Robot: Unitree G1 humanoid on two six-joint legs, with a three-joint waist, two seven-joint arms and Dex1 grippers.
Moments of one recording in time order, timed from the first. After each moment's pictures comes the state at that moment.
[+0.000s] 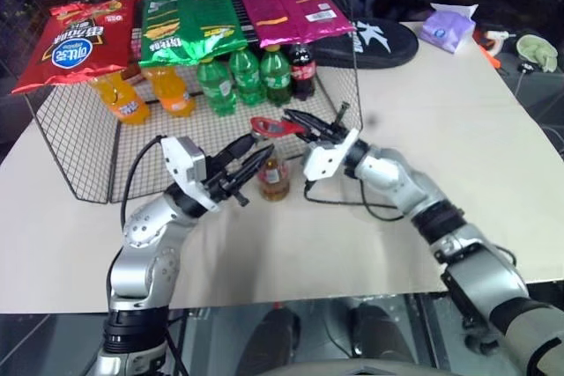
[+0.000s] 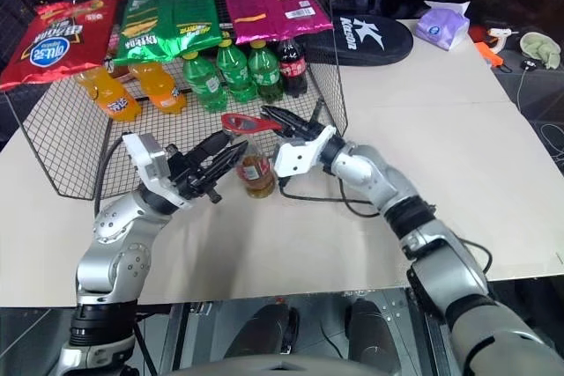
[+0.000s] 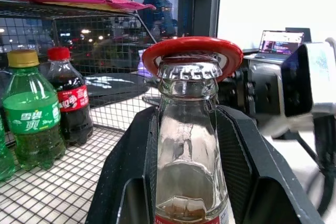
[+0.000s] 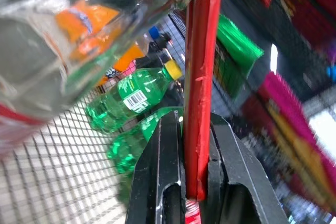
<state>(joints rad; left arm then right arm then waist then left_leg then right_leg) -0.14 0.41 0.15 -0.27 -0.54 0.11 -0.81 -0.86 -0.28 0.43 0.58 -0.54 -0.75 0.15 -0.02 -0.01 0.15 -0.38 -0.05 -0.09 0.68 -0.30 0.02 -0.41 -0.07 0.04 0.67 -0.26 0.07</state>
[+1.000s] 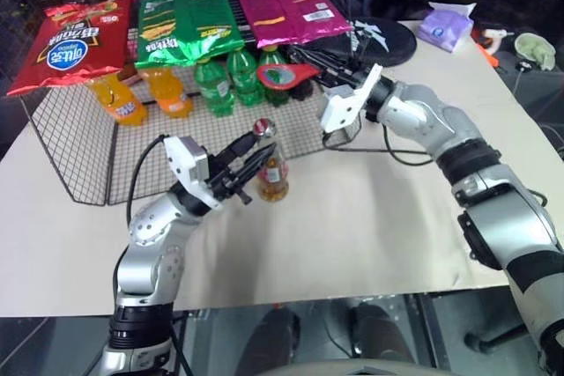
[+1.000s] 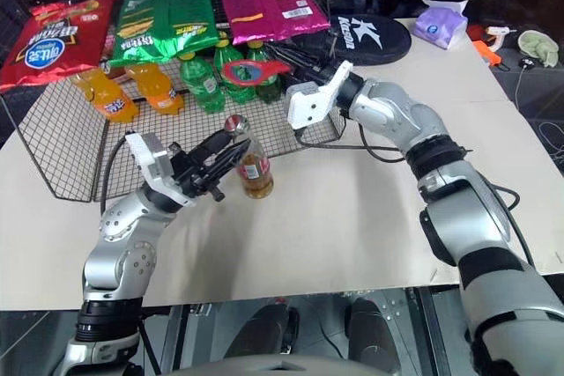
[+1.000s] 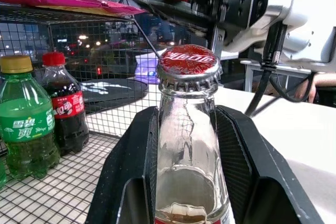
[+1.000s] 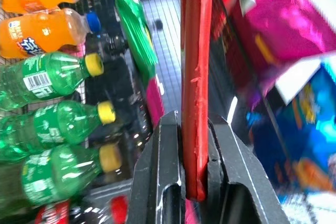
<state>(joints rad) -0.15 0.39 0.13 -0.24 -0.54 0.07 -0.81 -1.10 -0.37 0.39 0.81 -0.56 -0.89 0.08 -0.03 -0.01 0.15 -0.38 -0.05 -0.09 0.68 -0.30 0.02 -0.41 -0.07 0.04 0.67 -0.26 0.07</state>
